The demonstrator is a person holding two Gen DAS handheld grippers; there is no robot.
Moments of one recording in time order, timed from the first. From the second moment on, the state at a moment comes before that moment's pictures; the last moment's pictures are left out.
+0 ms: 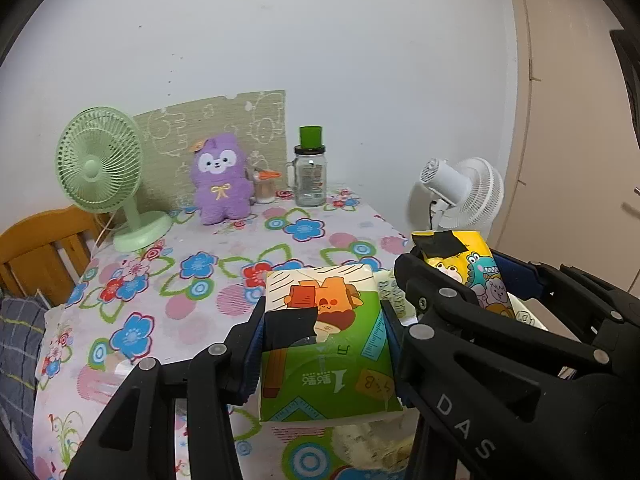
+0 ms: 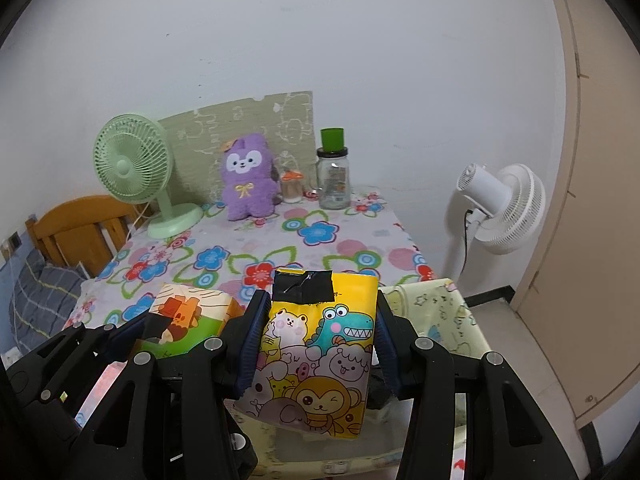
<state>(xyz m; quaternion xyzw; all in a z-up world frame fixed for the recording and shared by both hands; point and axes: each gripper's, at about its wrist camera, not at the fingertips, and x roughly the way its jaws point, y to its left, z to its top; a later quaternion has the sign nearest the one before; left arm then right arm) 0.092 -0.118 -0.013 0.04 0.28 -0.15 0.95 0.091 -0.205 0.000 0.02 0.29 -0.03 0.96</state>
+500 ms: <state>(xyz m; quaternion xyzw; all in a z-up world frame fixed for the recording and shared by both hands) 0.101 -0.160 -0.024 0.06 0.30 -0.18 0.93 0.095 -0.247 -0.009 0.03 0.29 -0.06 0.95</state>
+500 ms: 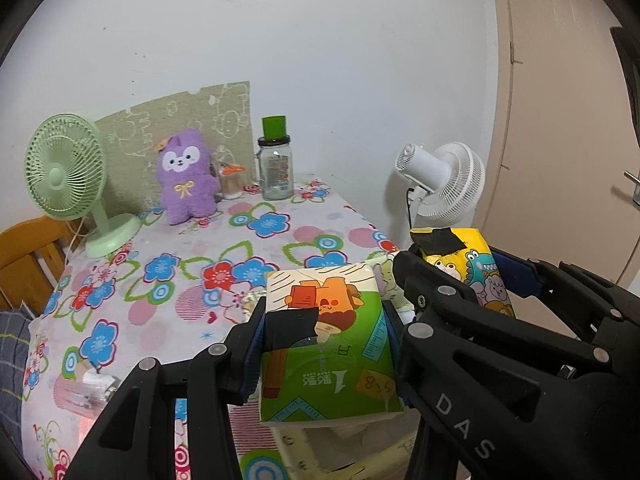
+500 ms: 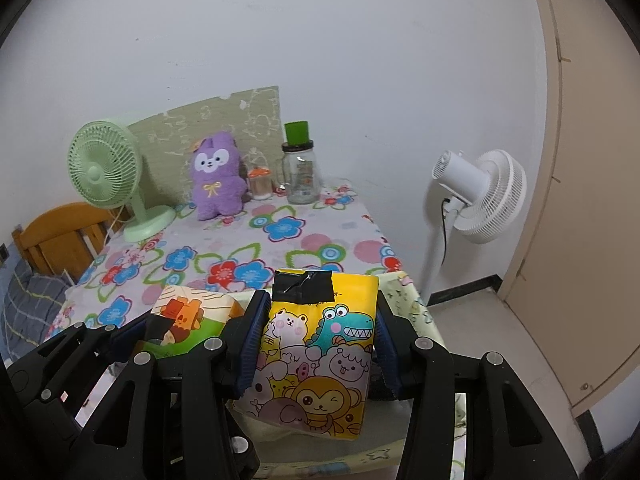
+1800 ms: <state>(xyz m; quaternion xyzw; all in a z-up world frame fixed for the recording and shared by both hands) 0.108 -0.165 -0.034 0.09 0.31 -0.17 0.93 0.101 -0.253 -0.025 0.04 0.30 -0.06 0.95</state>
